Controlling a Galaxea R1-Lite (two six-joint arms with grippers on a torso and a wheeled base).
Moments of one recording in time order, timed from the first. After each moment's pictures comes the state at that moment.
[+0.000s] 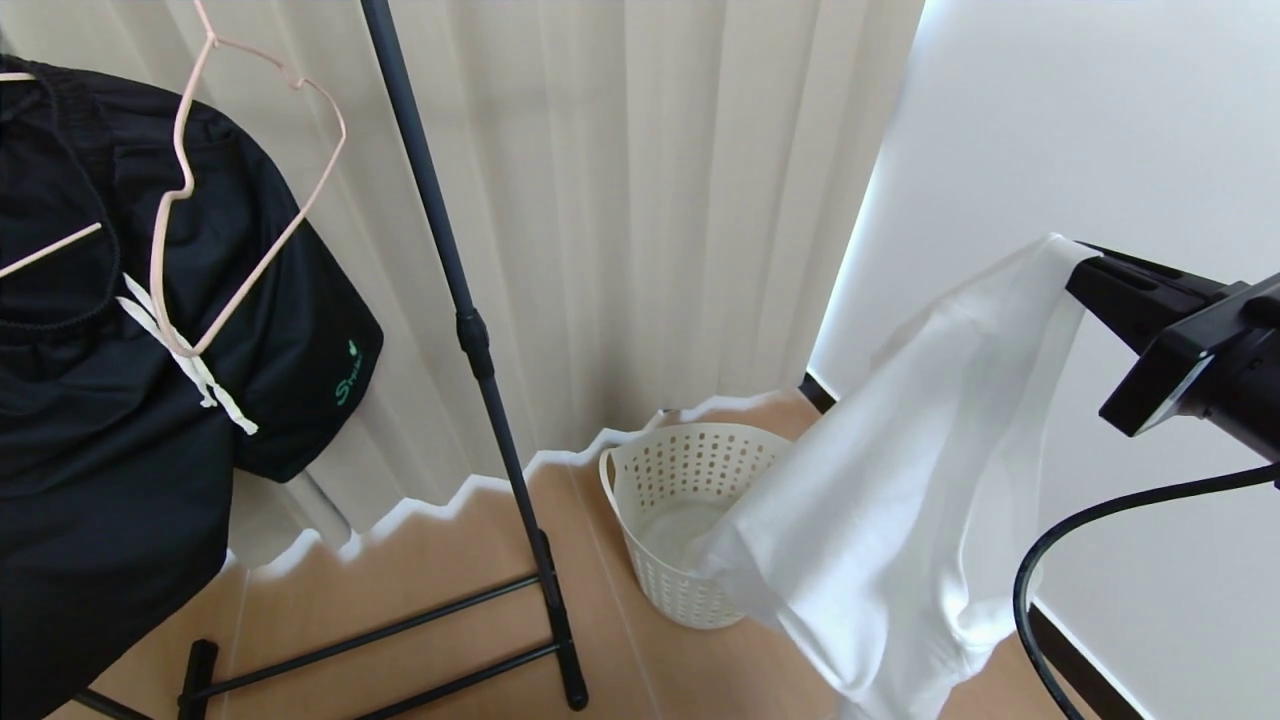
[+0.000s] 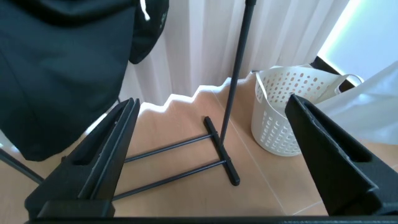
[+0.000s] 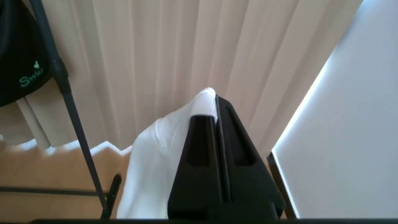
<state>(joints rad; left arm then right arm) 0.00 0.01 -0.01 0.02 0.02 0.00 0.57 1.23 -0.62 -0.78 -0.21 -0.19</state>
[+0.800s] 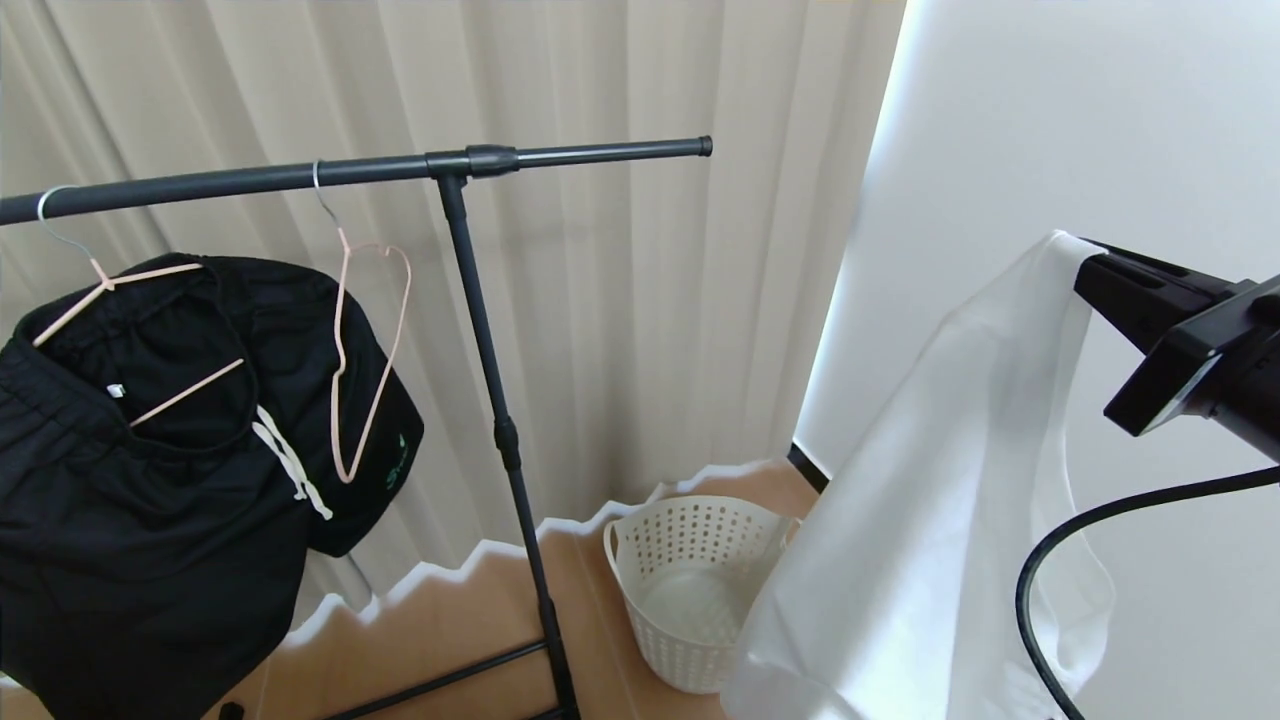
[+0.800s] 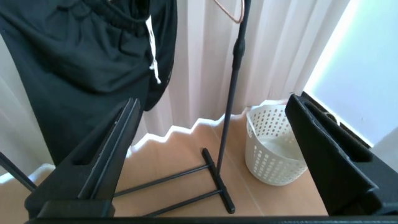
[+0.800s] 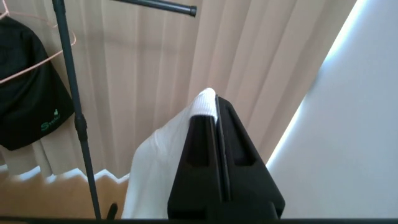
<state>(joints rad) 0.00 0.01 -0.01 0.02 0.02 0.00 0.57 1.23 -0.62 -0.78 -0.21 -0.19</state>
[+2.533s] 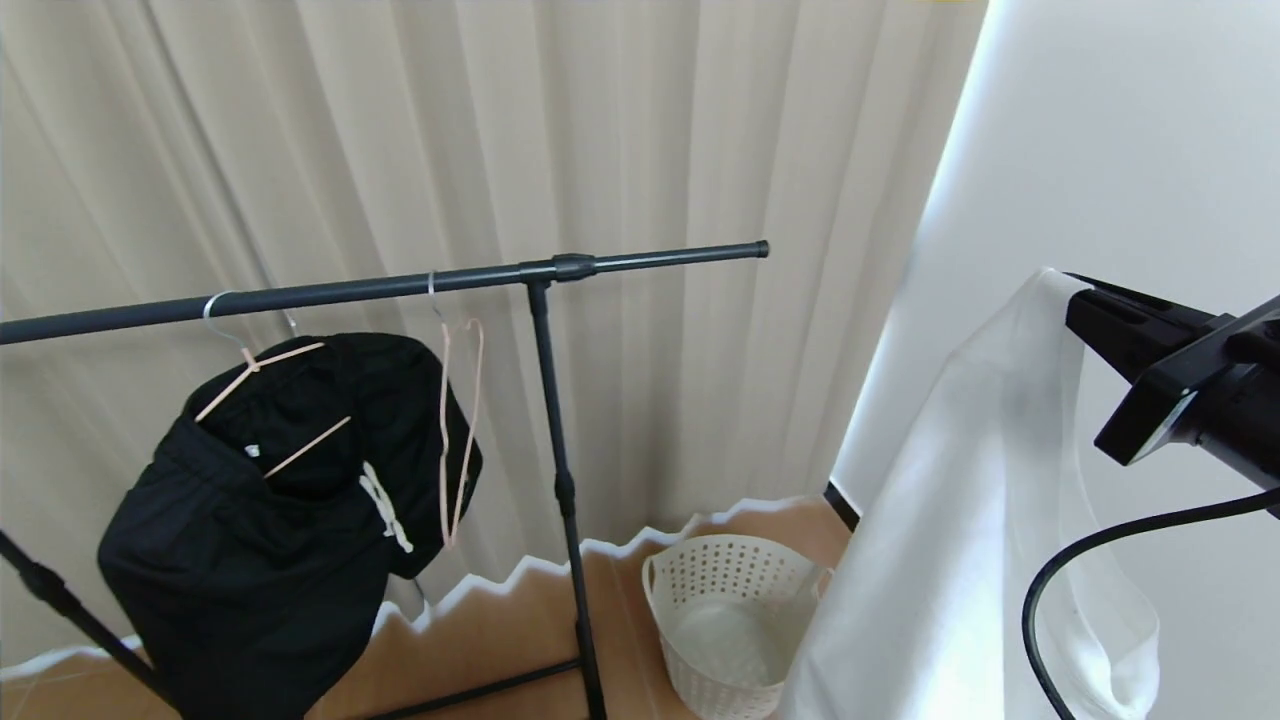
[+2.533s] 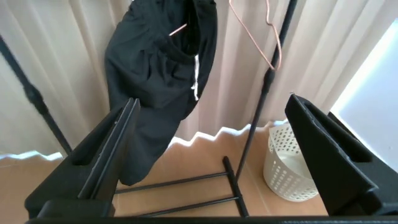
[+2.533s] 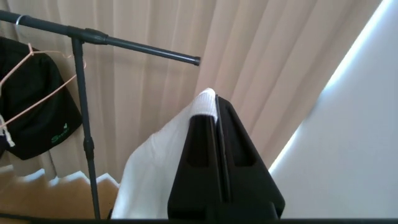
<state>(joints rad) 0.00 0.01 0.00 0.02 0.02 -0.01 0.54 1.23 -0.57 -0.79 -0.19 -0.22</state>
